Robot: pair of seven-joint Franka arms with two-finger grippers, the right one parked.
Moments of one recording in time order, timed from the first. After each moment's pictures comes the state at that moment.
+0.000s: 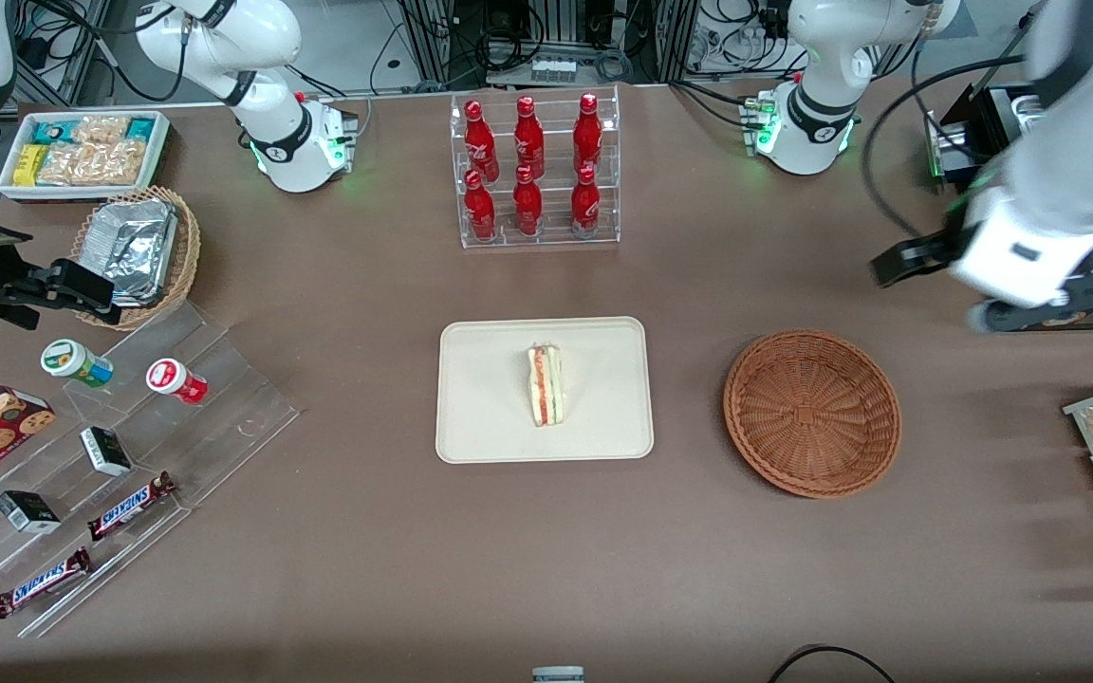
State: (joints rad) arm 0.11 0.18 -0.32 -1.29 0.08 1.25 -0.39
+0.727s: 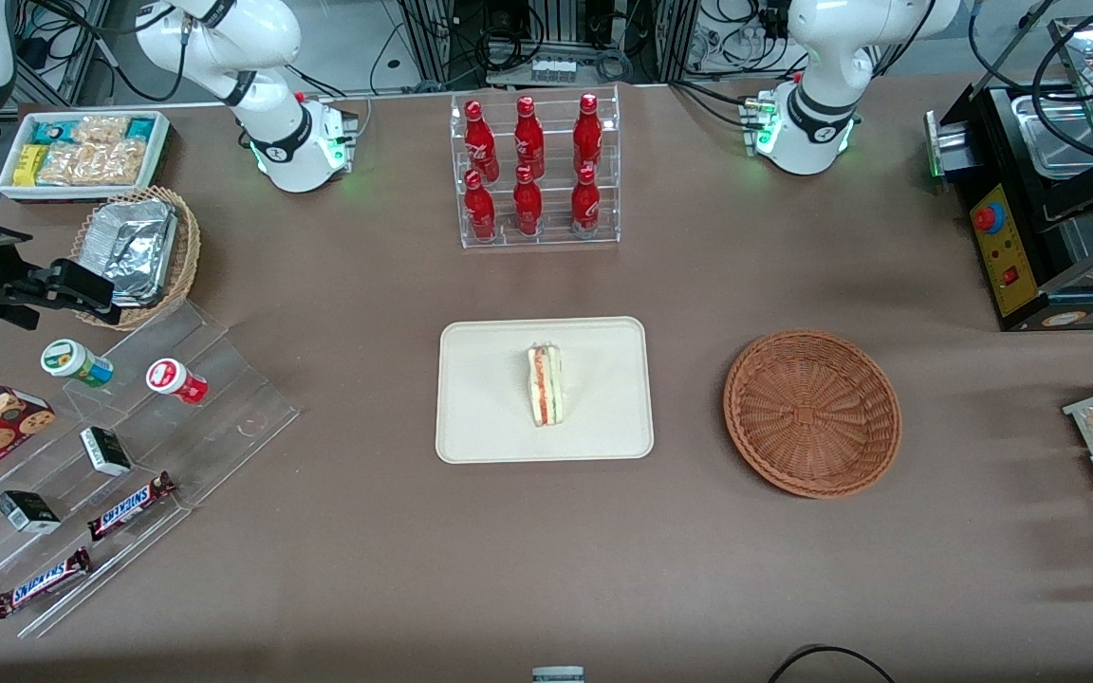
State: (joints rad) arm 0.06 0.03 0.03 -1.43 -0.01 1.29 0.06
